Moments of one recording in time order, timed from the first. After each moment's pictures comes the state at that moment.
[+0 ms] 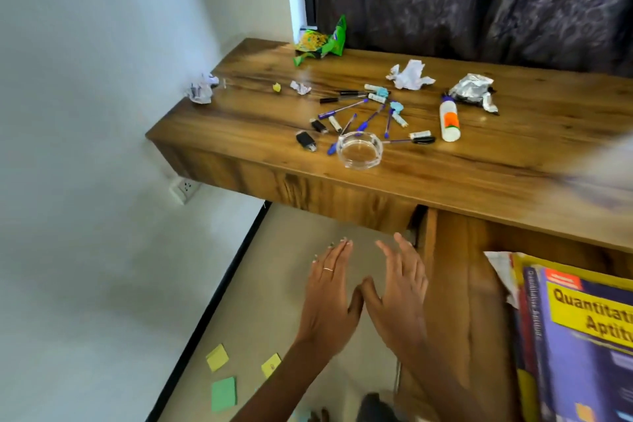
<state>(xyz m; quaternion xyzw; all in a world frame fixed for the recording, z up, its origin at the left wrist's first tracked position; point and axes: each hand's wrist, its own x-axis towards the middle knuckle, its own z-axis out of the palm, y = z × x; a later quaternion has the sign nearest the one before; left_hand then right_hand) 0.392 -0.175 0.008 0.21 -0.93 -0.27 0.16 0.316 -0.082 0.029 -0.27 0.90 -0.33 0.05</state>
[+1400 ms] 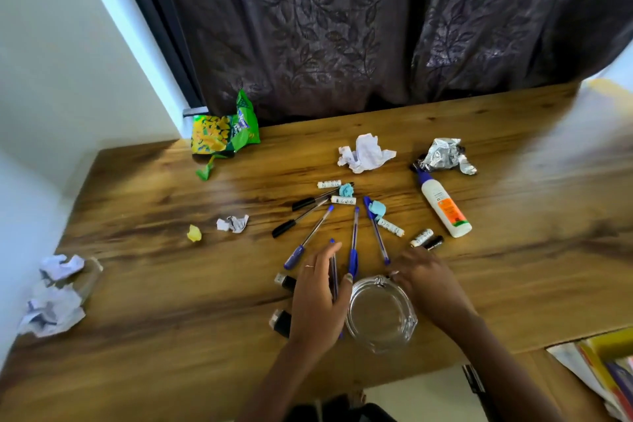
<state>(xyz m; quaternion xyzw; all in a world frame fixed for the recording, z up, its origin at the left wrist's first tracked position) 0.118 -0.430 0.048 0.05 -0.90 -0.43 0.09 0.045 -0.244 0.045 -0.32 0.94 -0.10 -0.06</state>
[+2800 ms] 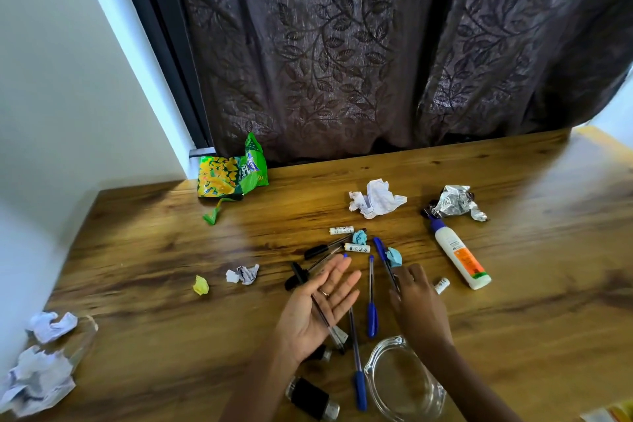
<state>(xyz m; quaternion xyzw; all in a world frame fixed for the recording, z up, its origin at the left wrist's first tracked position) 0.049 -0.488 0.078 0.22 -0.21 -0.93 -0.19 0.018 -0.307 0.053 -0.05 0.98 -0.19 0.02</state>
